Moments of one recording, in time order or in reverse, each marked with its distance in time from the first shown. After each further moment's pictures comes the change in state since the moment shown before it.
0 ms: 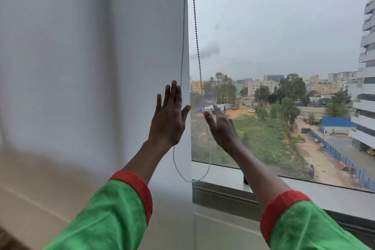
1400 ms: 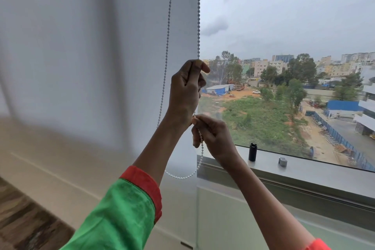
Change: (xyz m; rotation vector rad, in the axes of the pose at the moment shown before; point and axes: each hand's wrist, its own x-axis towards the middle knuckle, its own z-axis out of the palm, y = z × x) left_hand -0.015 0.058 -0.037 -1.131 0.173 -0.330; right_hand -0.076 -0.017 0.042 0.667 -0.117 -0.203
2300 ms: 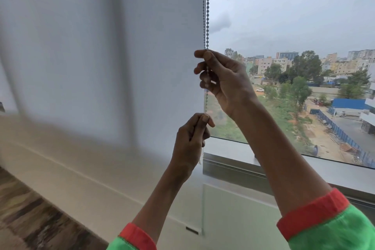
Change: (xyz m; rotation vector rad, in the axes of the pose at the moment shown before) left_hand -0.080 -0.051 -0.023 0.033 -0.133 -0.151; right_hand 0.072 -0.085 -0.014 0.487 0.013 0.094
